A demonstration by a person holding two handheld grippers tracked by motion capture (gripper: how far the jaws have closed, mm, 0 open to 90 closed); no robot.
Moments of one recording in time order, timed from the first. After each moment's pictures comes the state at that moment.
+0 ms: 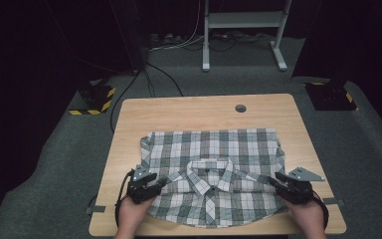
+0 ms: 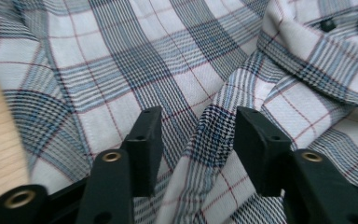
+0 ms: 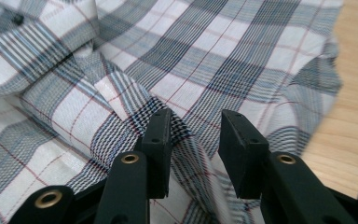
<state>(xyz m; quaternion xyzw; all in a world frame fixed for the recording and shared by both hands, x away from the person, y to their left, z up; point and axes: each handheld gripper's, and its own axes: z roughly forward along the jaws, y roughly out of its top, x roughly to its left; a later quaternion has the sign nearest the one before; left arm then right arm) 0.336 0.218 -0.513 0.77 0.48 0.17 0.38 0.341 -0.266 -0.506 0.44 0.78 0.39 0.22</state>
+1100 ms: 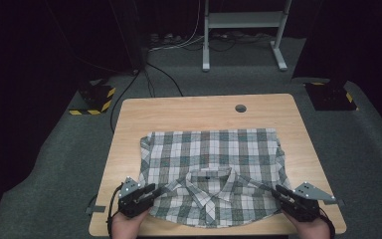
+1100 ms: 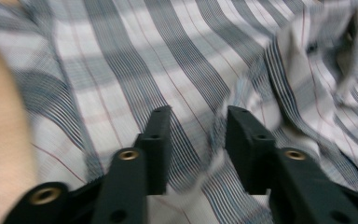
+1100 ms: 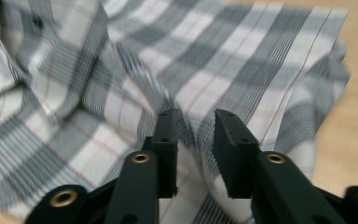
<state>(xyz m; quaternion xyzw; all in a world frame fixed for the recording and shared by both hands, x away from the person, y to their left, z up) 0.290 0.236 -0.499 0.73 0.49 0.17 0.46 0.293 -0.272 -0.500 0.42 0.77 0.44 0.21</state>
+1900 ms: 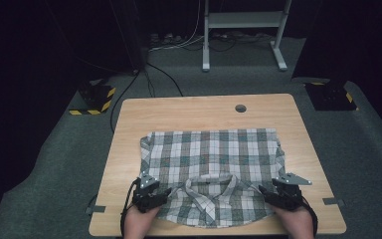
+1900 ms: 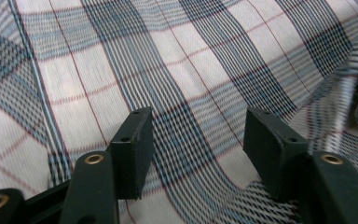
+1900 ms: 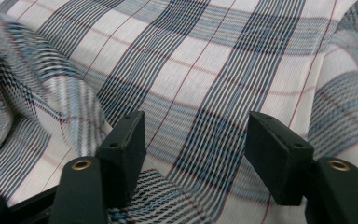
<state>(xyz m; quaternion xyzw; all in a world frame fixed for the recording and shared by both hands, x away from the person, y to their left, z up) 0.309 0.205 -0.526 0.76 0.51 0.16 0.37 0.329 -0.244 -0.524 0.49 0.77 0.36 0.19</state>
